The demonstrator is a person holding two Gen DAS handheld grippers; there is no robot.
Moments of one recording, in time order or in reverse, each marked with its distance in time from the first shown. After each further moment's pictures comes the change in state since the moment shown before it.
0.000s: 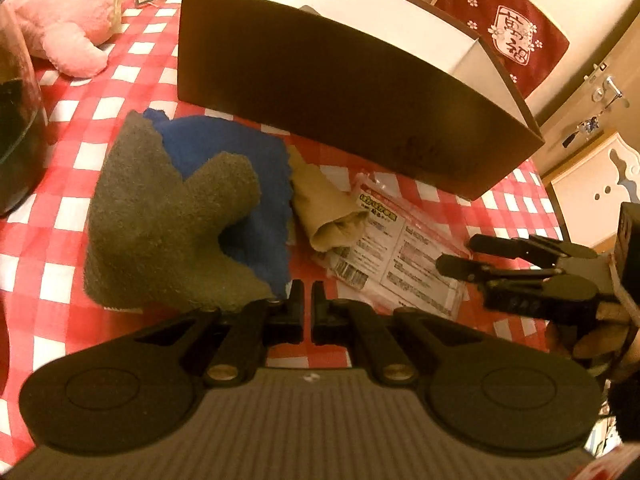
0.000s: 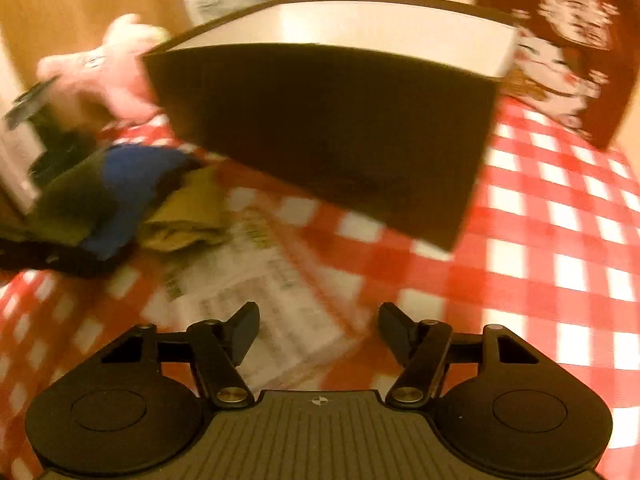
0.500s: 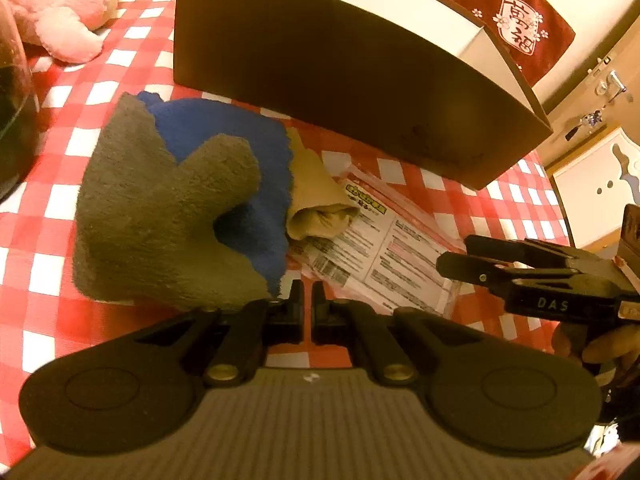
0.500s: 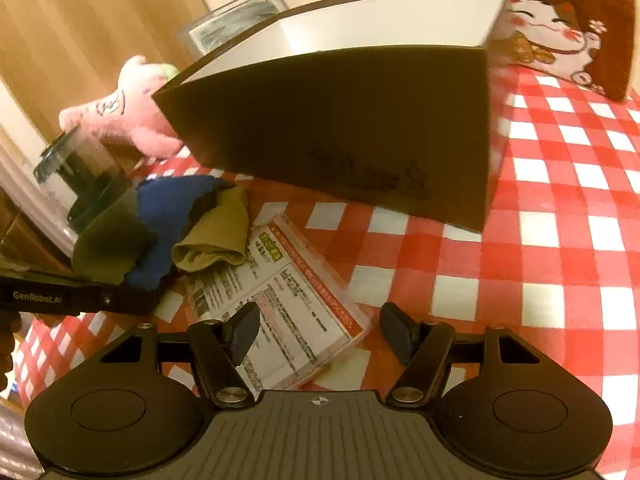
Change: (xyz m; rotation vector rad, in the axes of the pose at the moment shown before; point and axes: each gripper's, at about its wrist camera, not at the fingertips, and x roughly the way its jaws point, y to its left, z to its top) left arm 0.014 -0.002 -0.002 -0.006 0.037 -0.001; right arm -0.003 -0.007 -0.002 0.111 -0.015 0.167
